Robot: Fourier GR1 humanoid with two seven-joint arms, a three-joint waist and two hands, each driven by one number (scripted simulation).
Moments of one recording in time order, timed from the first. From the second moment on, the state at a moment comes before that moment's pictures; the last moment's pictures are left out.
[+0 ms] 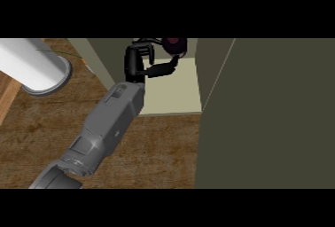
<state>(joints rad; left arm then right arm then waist) -1.06 0.00 -0.06 -0.35 0.41 0.49 -0.67 -0.06 -0.04 0.01 -2.42 -0.18 0.20 0.58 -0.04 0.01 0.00</state>
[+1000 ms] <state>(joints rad) -1.15 0.00 0.07 -0.18 0.49 0.41 -0.73 -0.09 -0.03 0.05 -2.42 -0.18 0.19 0.60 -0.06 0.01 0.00</state>
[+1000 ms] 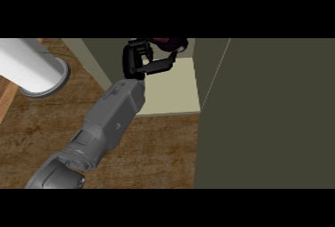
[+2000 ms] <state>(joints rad) -1.12 0.00 0.05 -0.09 0.41 0.51 -0.78 -0.10 -0.03 0.08 -2.42 -0.17 0.18 0.59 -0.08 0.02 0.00</state>
